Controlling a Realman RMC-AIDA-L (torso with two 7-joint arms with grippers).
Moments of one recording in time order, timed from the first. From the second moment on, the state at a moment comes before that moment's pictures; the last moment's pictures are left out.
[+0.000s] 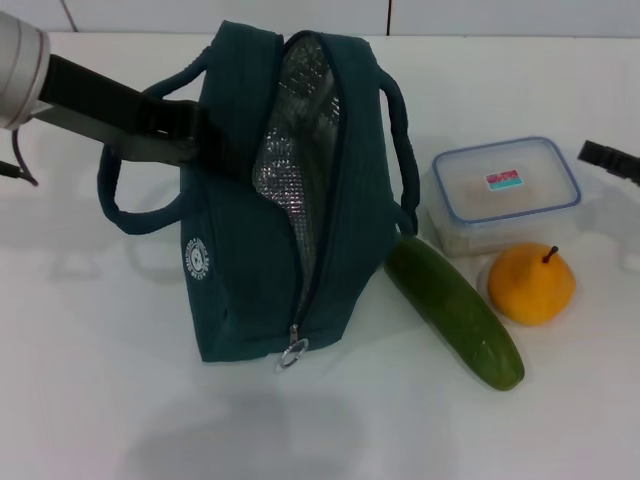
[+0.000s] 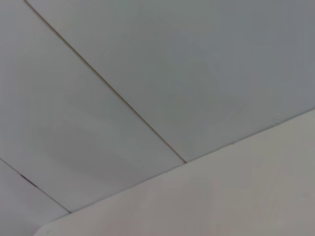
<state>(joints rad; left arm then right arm) -0.60 -2.04 0.93 1.48 2.26 1.88 -2.93 0.56 1.92 -0.66 -0.25 -1.66 -1.20 1.66</state>
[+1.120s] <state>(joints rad) -0.60 -2.05 0.95 1.48 2.25 1.88 -2.93 0.60 1.97 -0.68 -0.23 -1.67 -1.15 1.66</state>
